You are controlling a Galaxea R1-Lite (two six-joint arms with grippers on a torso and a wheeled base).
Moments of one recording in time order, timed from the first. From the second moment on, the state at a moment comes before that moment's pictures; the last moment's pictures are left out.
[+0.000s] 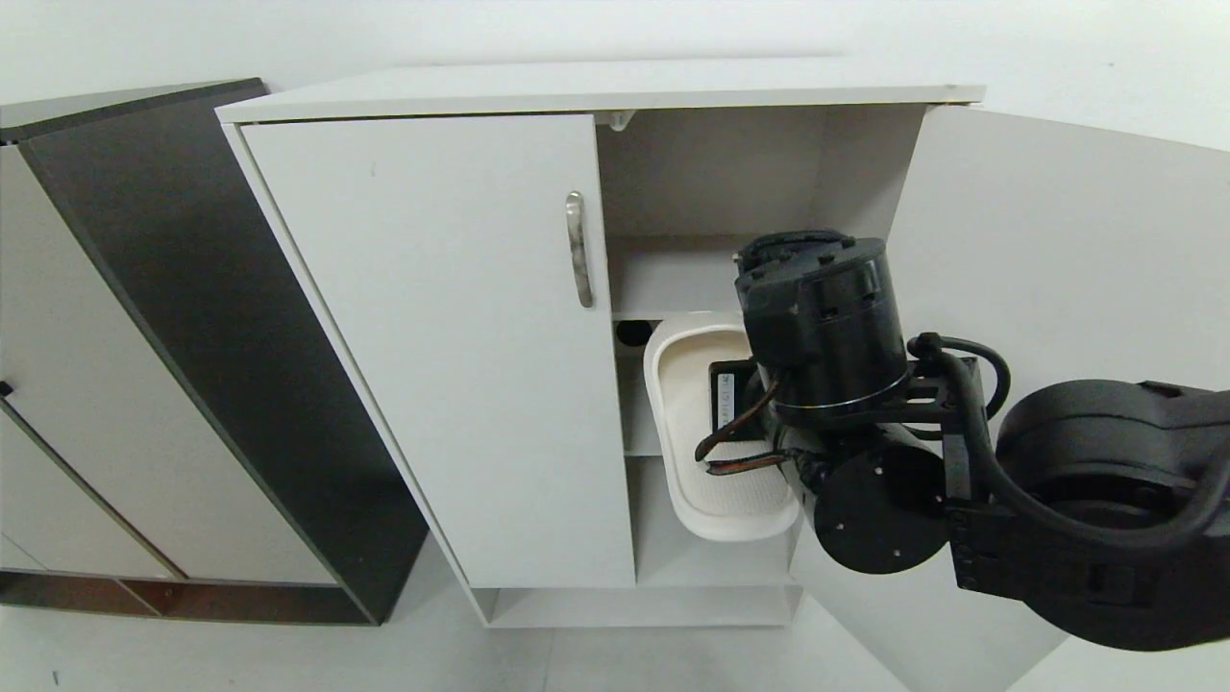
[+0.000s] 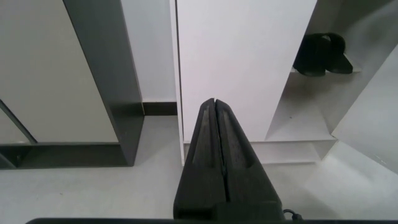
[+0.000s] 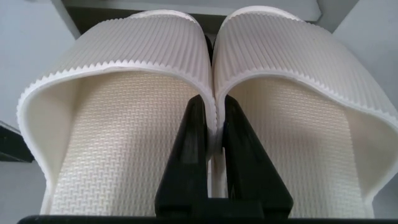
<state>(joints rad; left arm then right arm) 0.00 0.00 0.00 0.00 0.00 -0.01 0.98 1.82 -1.29 -0.20 -0.92 0.27</state>
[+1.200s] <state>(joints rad) 0.00 0.00 0.00 0.00 0.00 -0.02 0.95 1.85 -1.33 -0.20 -0.92 0.26</state>
